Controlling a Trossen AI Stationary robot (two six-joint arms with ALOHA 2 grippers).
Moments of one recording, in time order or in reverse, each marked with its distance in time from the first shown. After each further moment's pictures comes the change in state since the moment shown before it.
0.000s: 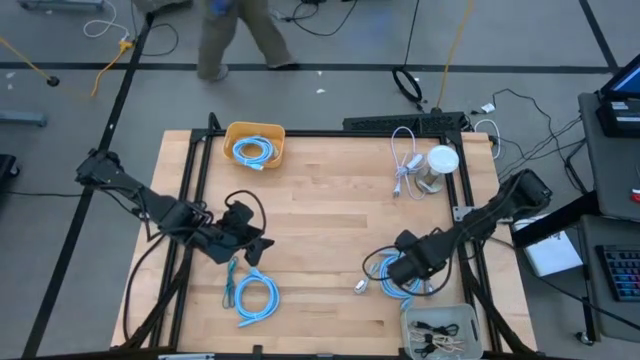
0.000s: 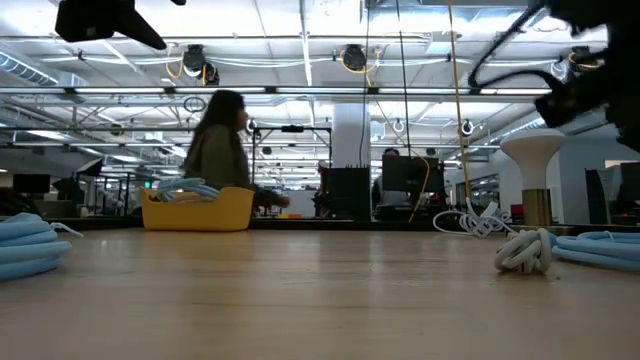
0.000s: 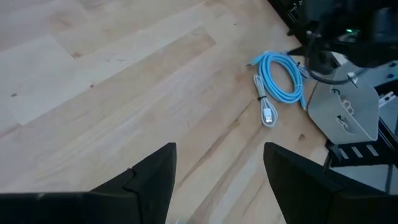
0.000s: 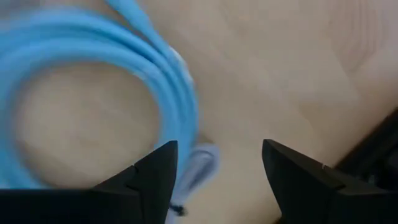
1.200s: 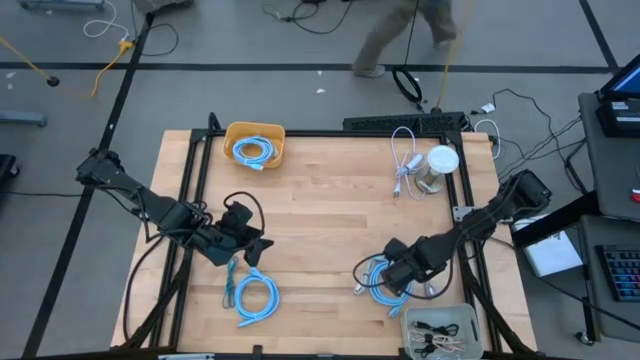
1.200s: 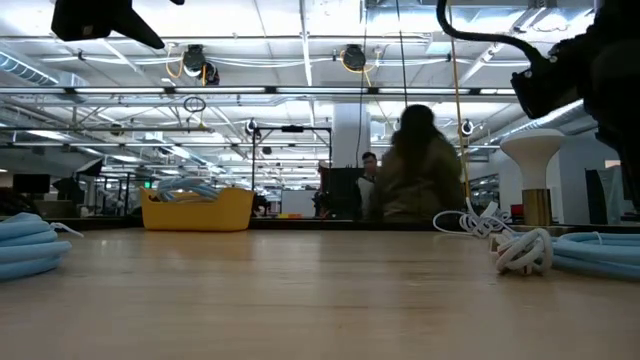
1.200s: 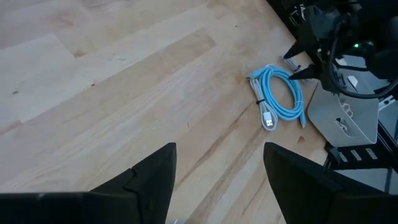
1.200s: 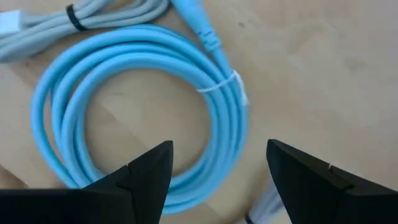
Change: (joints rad) left arm -0.014 0.000 0.000 -0.006 -0.019 -0.026; right arm 0.014 0.007 0.024 0.270 -0.019 -0.032
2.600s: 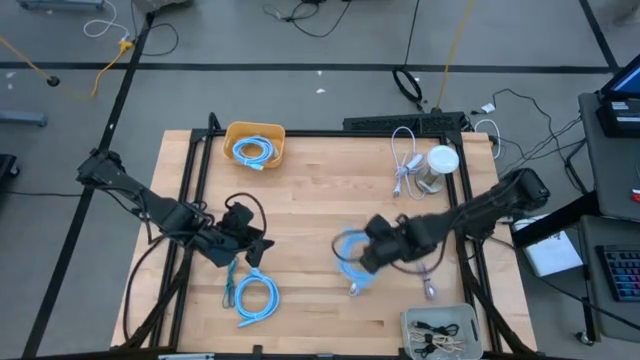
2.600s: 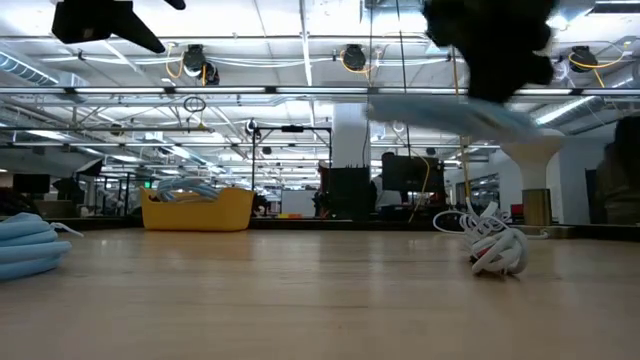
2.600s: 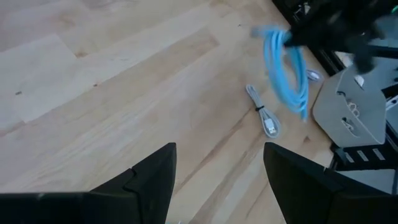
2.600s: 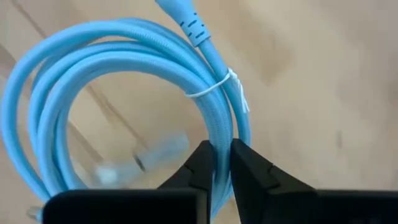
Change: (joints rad) left arm -0.002 0.015 0.000 -0.002 -0.006 -0.001; right arm -0.166 -0.010 0.248 -0.063 0.293 -0.167
